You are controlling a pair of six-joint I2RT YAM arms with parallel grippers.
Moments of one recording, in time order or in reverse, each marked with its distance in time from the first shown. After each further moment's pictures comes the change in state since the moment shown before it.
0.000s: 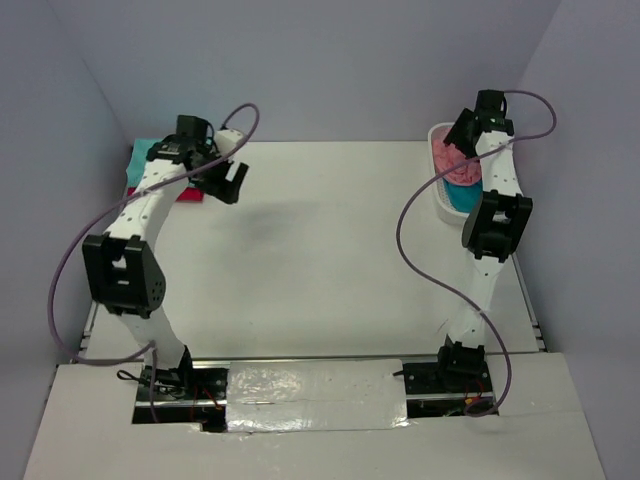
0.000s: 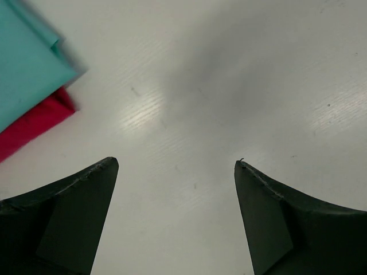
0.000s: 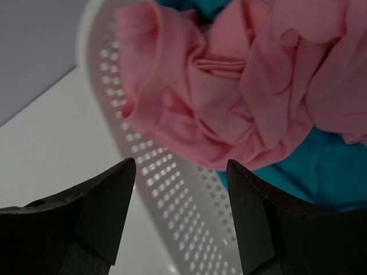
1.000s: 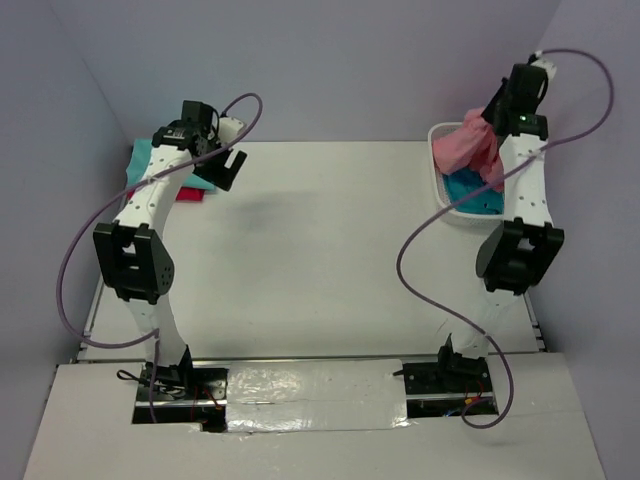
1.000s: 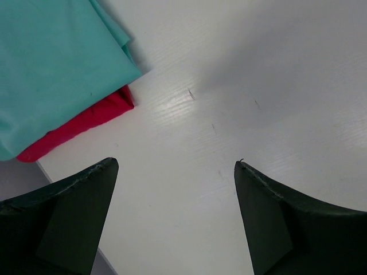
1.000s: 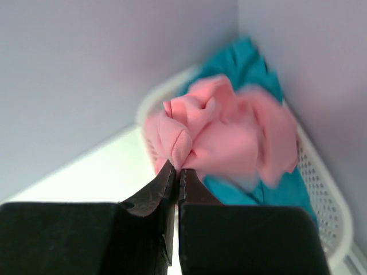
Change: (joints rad) left arm -0.050 0.204 0.270 -0.121 -0.164 0.036; right arm -0.029 -0.317 -0.277 0.243 0.128 -0.076
